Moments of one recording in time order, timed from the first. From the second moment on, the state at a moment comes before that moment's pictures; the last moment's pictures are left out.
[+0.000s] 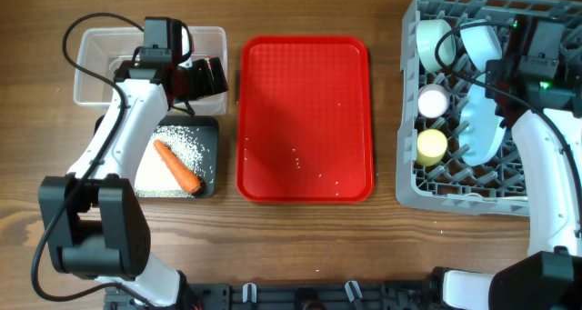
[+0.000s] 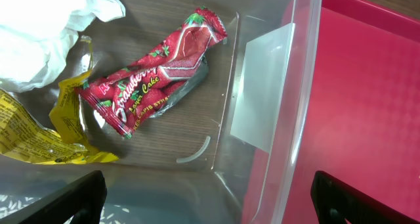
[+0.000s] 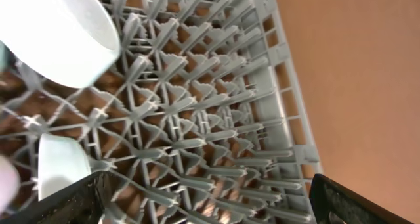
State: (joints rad) left arm -0.07 1.77 1.33 -0.65 0.10 -0.31; right arm -0.16 1.49 1.31 -0.68 0.59 -0.19
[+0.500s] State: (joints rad) left arm -0.07 1.77 1.33 -0.65 0.10 -0.31; right arm -0.16 1.07 1.45 -0.62 -0.06 -0.05
